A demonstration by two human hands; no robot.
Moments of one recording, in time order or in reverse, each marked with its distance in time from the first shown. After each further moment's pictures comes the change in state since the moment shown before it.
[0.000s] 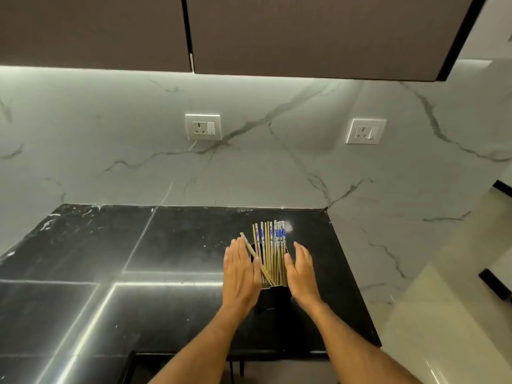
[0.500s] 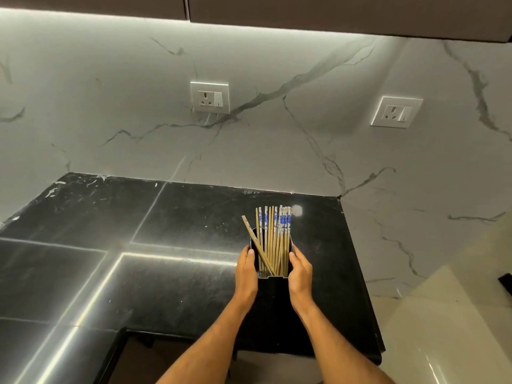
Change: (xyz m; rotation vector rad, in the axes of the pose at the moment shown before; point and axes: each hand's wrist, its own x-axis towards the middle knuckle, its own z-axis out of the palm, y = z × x) left_hand 0.001 0.012 0.039 -0.907 -0.033 -0.607; right_hand 0.008 0.026 0.024 0.594 -0.039 0.254
